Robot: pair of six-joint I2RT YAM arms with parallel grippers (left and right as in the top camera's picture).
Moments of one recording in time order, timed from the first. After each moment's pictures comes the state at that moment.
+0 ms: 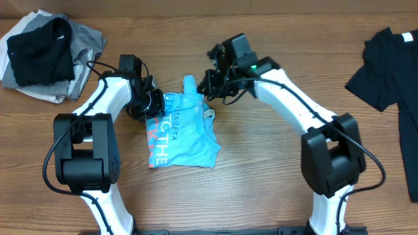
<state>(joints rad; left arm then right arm) -0.02 2.04 1.35 -0.79 0.35 -0.26 0.49 2.06 1.62 -0.57 -0.61 0.46</state>
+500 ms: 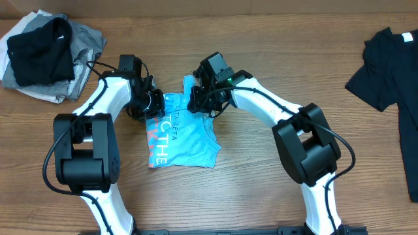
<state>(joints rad) -0.02 2.04 1.35 -0.79 0.35 -0.25 0.56 2.22 1.62 -0.53 -0.54 0.54</state>
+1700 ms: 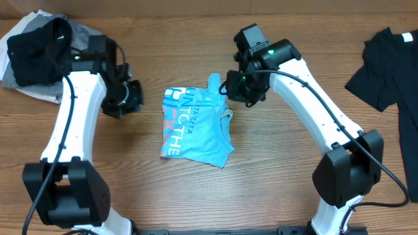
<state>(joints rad) 0.01 1.76 1.55 -1.26 0.21 -0.19 0.44 1.95 1.79 -1.20 -0.28 0.50</state>
